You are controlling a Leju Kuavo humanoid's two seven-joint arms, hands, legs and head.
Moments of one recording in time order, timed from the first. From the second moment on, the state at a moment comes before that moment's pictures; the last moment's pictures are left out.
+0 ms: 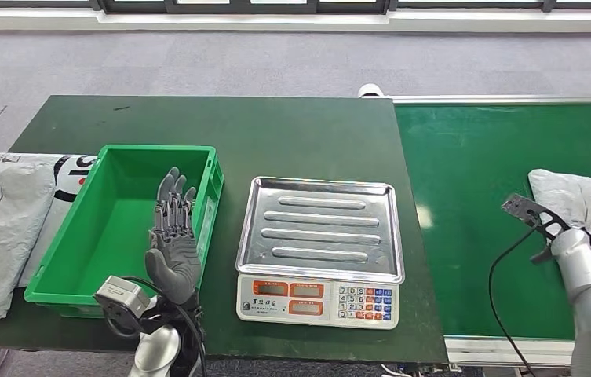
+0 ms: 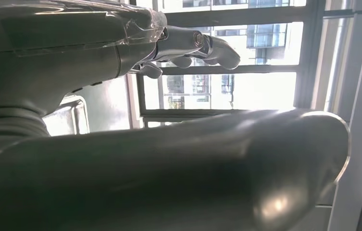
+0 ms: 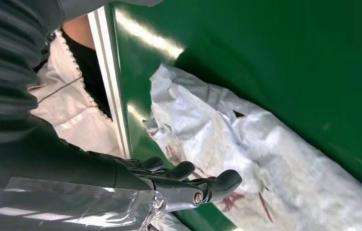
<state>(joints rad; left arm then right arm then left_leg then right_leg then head) -0.03 -0.22 -0.27 -1.52 -0.04 0.13 -0.70 -0.80 -0.39 -0.27 -0.29 1.42 0.16 0.37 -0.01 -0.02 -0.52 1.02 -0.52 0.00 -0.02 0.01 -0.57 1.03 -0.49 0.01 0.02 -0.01</state>
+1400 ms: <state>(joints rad) 0.00 -0.23 -0.24 -1.51 -0.04 0.11 -0.70 -0.69 -0.42 -0.29 -0.27 1.51 0.01 0.49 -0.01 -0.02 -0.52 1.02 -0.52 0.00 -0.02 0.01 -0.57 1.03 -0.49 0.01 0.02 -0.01</state>
